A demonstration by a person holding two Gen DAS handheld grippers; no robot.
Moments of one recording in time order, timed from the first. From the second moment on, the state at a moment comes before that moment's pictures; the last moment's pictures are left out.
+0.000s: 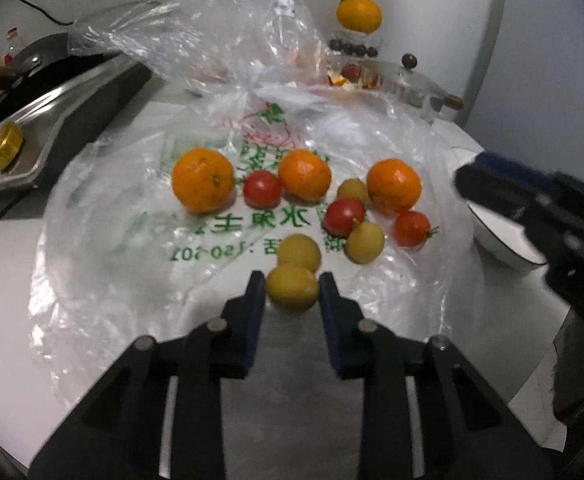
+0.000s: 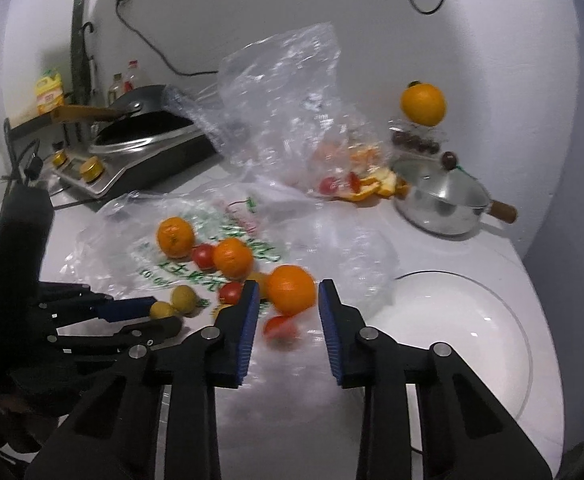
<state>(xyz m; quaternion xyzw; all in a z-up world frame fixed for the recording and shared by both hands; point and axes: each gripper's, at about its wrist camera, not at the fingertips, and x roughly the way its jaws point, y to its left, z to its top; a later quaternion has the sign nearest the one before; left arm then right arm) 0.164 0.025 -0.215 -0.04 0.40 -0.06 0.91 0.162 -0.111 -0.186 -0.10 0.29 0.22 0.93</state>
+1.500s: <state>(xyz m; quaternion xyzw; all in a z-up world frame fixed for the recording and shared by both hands) 0.108 0.060 -0.171 -0.06 0.33 -0.04 0.94 0.180 -0.073 -0.230 -0.08 0.38 0.24 0.89</state>
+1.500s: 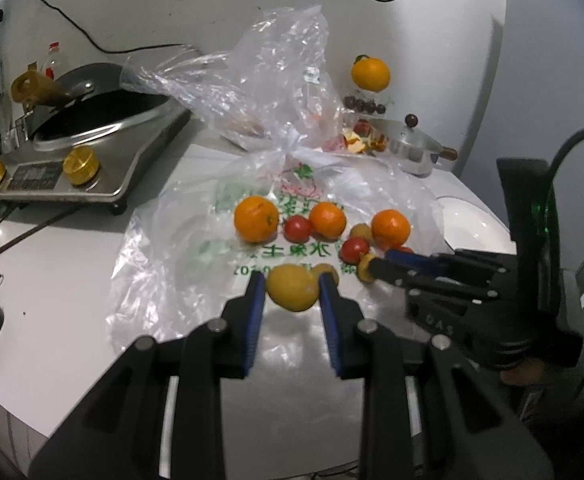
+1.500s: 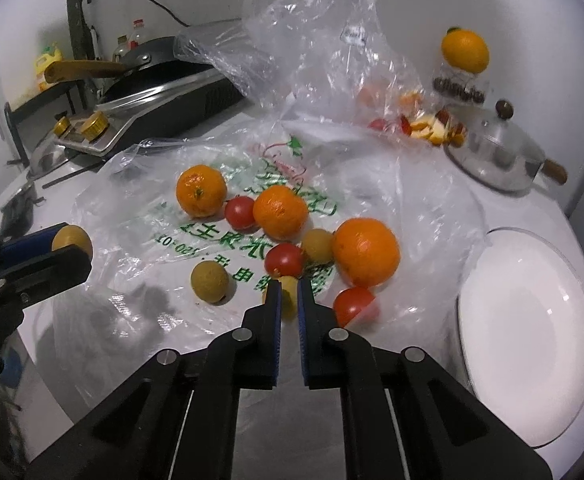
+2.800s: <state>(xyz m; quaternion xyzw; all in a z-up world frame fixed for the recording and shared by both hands) 0.109 -0.015 -0.143 -0.01 0.32 -0.06 0.94 0.144 -0.150 -0.175 -0.05 0.30 0.22 0.93</state>
